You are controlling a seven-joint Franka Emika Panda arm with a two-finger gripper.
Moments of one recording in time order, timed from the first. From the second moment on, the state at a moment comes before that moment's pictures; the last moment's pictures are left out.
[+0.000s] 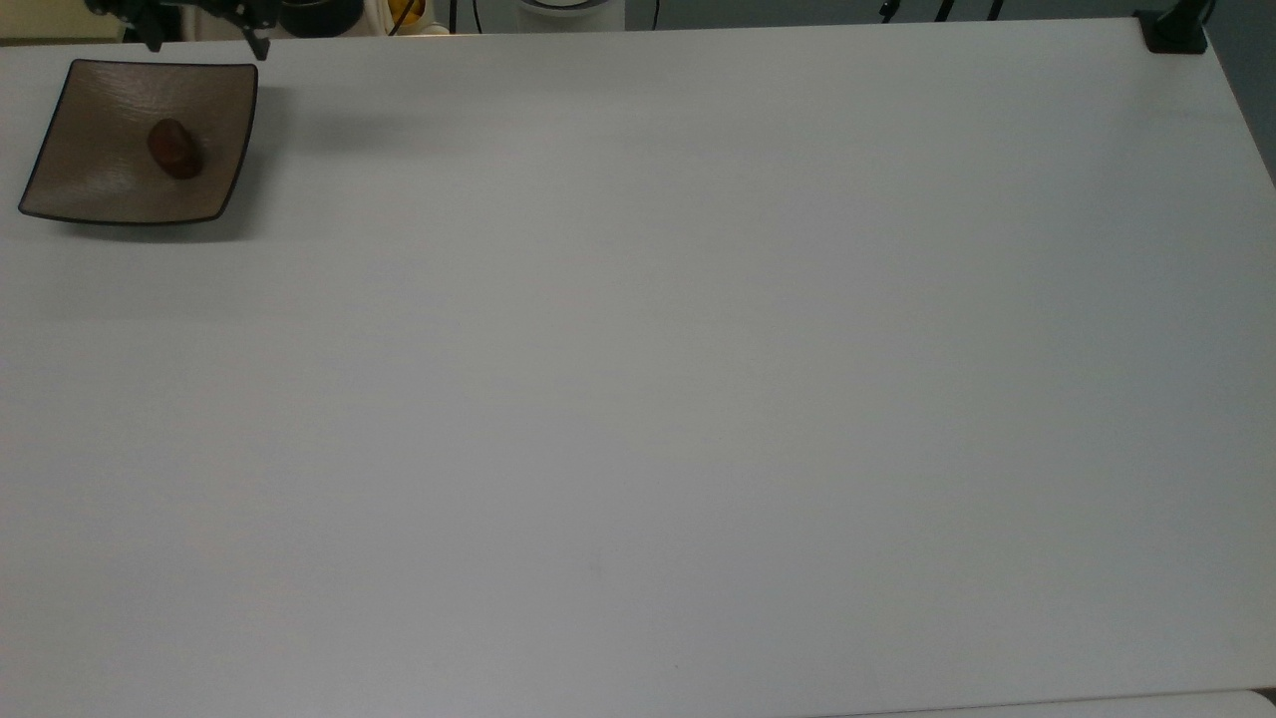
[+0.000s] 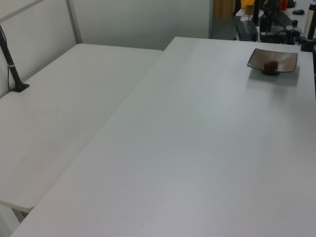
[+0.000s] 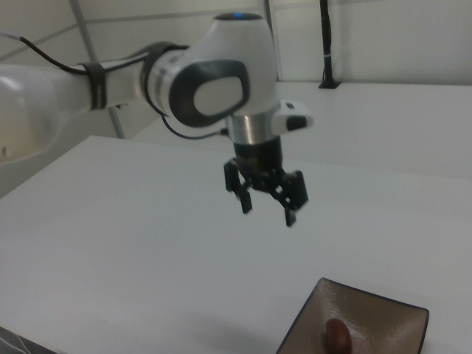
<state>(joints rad) -0.24 0.03 -0.14 -1.77 -0.04 1.78 -0.37</state>
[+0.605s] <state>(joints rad) -0.10 -0.05 0.05 -1.76 -0.04 1.70 0.04</state>
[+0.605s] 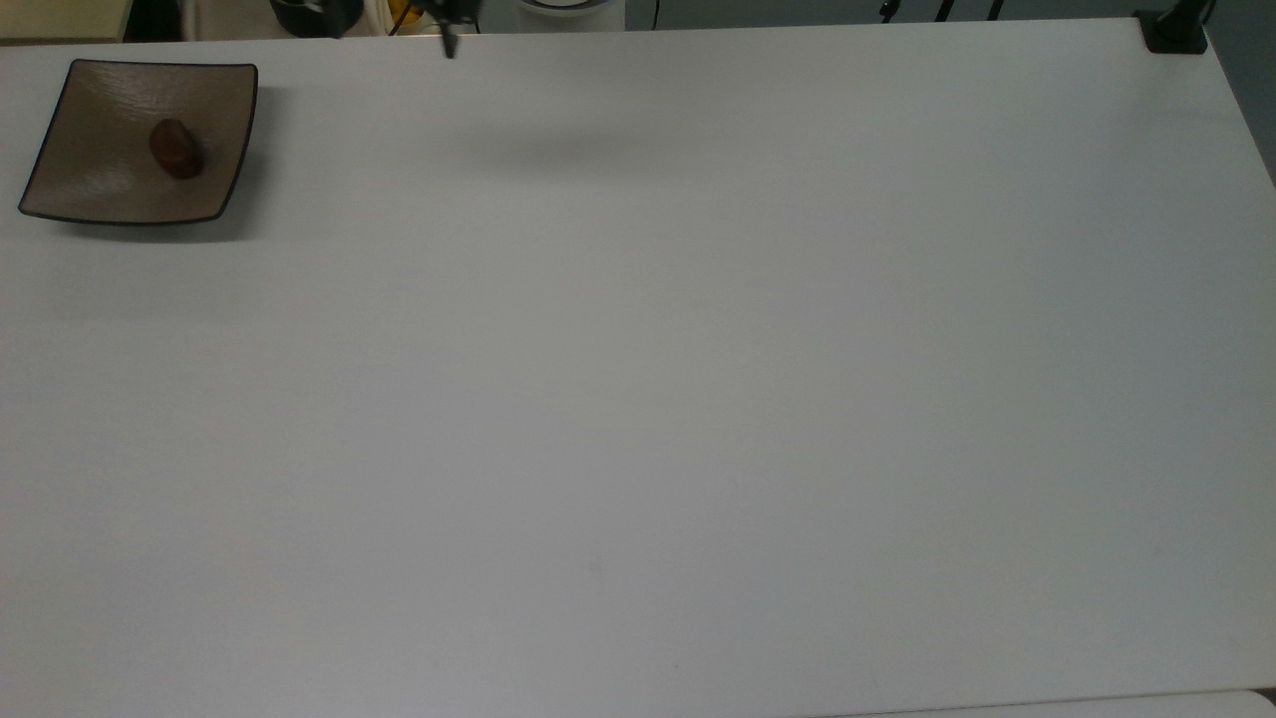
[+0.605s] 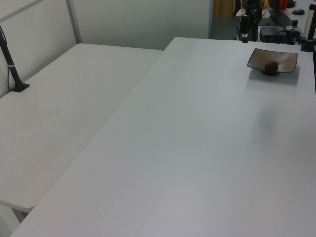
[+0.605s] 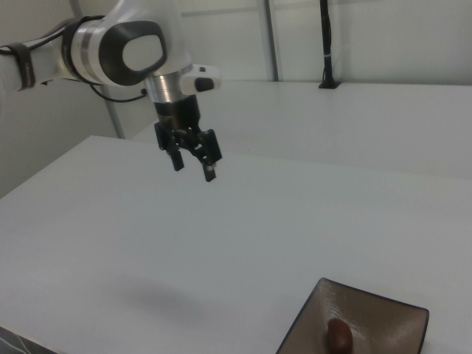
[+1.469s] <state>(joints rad) 0.00 -0.04 0.04 -1.80 -0.04 1.79 0.08</state>
